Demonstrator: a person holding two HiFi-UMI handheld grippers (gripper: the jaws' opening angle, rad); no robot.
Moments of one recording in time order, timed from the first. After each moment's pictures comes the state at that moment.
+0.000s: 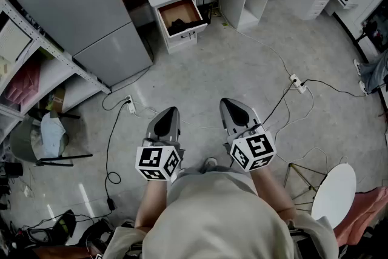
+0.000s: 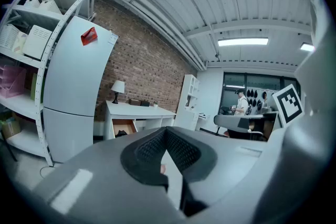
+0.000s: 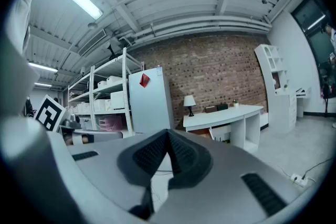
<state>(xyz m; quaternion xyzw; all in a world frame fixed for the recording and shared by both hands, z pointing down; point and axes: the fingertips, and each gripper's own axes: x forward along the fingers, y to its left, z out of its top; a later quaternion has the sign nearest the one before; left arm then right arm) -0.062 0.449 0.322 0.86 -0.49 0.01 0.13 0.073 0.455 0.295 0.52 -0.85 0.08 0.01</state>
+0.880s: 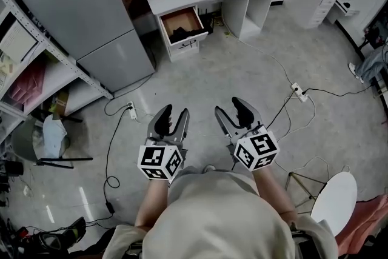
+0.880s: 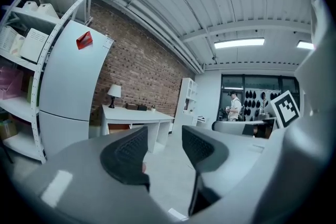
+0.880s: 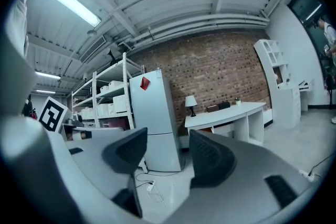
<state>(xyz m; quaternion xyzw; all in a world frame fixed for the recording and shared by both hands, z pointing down) -0.028 0.452 0.311 0.87 -0.48 0.00 0.12 0.106 0.459 0.300 0.50 -0.86 0.10 0.00</state>
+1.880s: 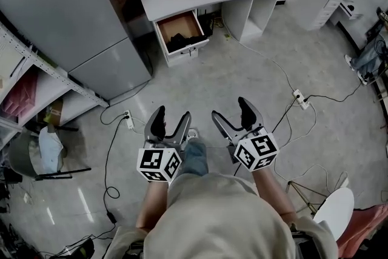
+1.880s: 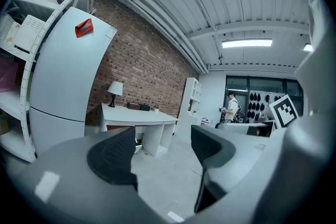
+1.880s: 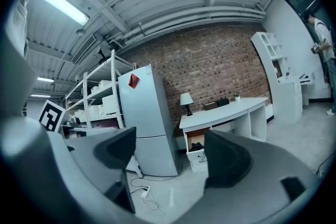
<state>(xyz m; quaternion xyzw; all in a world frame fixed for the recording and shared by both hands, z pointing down) -0.035 0.321 0.331 0.86 -0.49 -0.01 0.13 0.109 0.328 0.323 0.51 -0.85 0.12 -0.01</state>
